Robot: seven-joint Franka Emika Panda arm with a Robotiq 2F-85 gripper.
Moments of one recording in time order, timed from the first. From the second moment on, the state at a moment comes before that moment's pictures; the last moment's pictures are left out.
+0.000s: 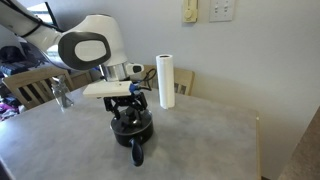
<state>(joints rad) -0.09 0.32 -0.12 -2.17 -0.10 2.51 -0.56</state>
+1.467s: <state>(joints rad) -0.08 0.42 -0.10 -2.05 -0.29 2.55 -0.34</state>
